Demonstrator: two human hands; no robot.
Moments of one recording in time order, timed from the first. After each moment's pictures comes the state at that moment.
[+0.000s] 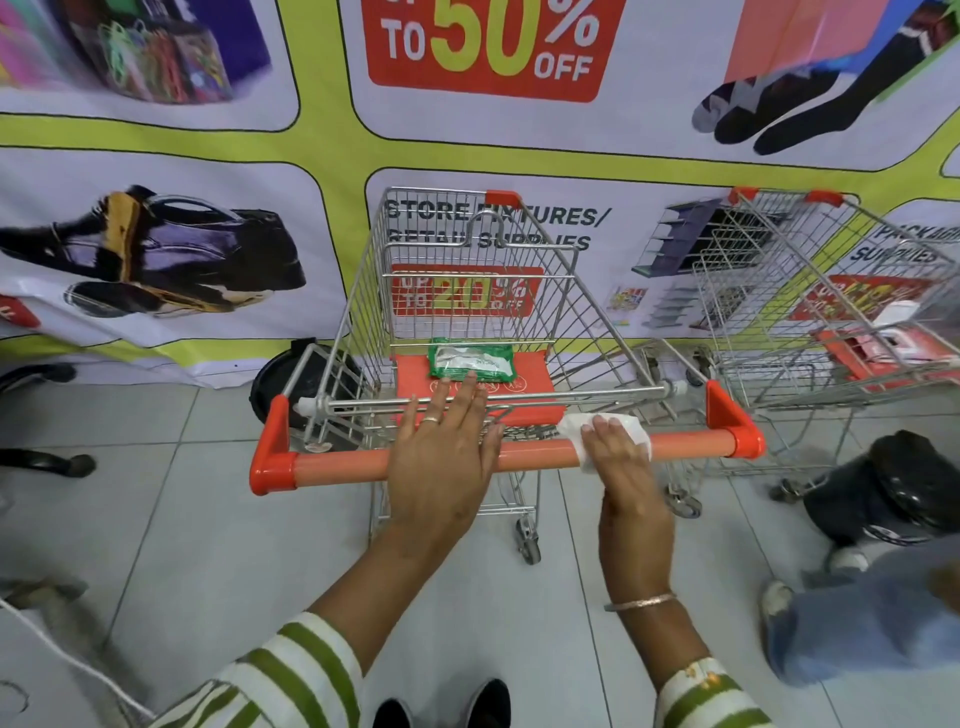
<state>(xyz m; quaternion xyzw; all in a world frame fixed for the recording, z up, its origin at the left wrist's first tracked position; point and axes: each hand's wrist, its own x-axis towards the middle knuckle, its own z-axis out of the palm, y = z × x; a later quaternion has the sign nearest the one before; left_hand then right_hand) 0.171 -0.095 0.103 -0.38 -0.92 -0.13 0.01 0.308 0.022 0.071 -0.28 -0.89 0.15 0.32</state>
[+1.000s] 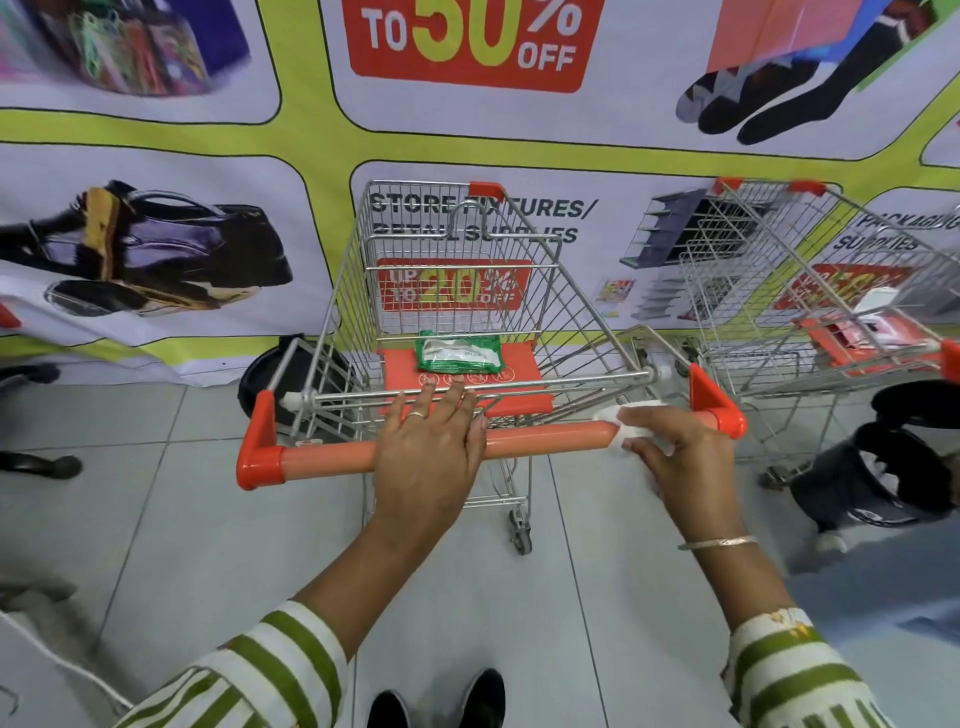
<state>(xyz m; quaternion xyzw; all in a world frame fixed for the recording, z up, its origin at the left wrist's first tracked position) 0.178 -0.095 0.105 -0.37 -0.92 -0.13 0.05 0.323 0.090 0.116 -0.28 -0.89 0.25 0.25</state>
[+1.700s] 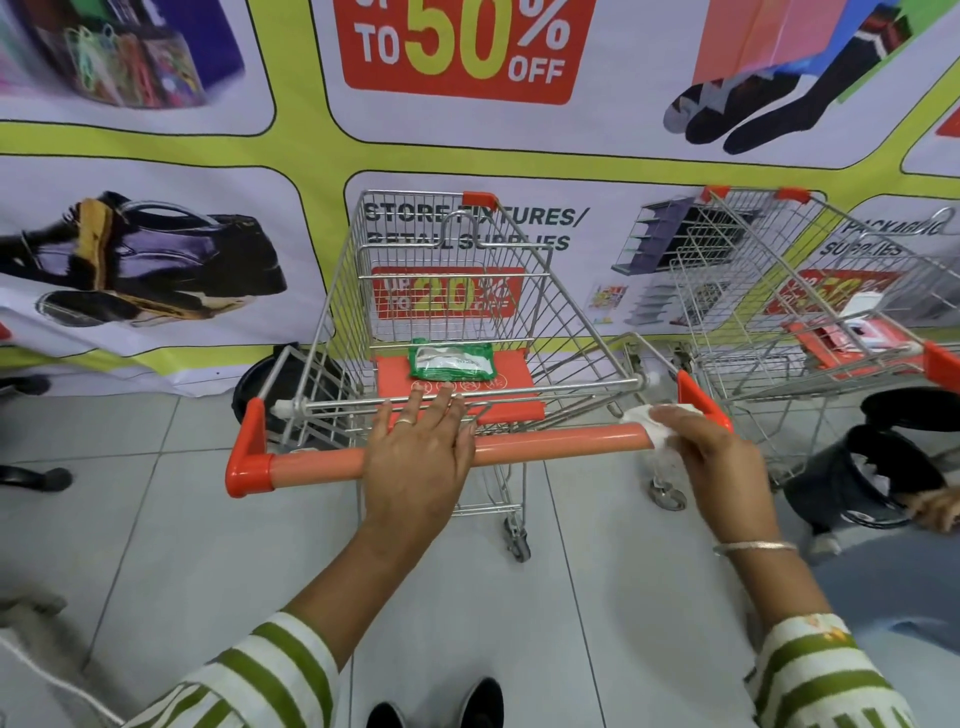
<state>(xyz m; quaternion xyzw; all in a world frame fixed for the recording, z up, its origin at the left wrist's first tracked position) 0.176 -0.099 0.102 -0.36 -0.92 -0.12 0.03 0.344 0.100 0.127 -0.33 -0.89 0.23 0.20</state>
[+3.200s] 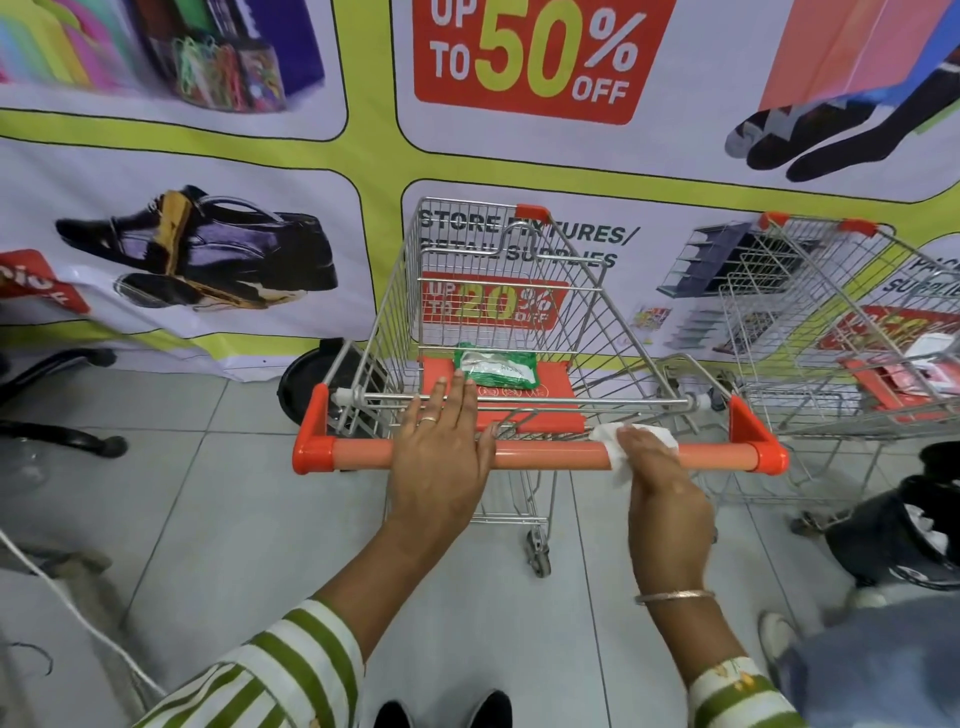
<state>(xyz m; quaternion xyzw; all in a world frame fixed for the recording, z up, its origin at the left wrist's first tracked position) 0.166 -0.116 0.097 -0.34 -0.93 -0.11 0.05 0.306 0.019 0.104 -0.35 -0.87 0.18 0.29</state>
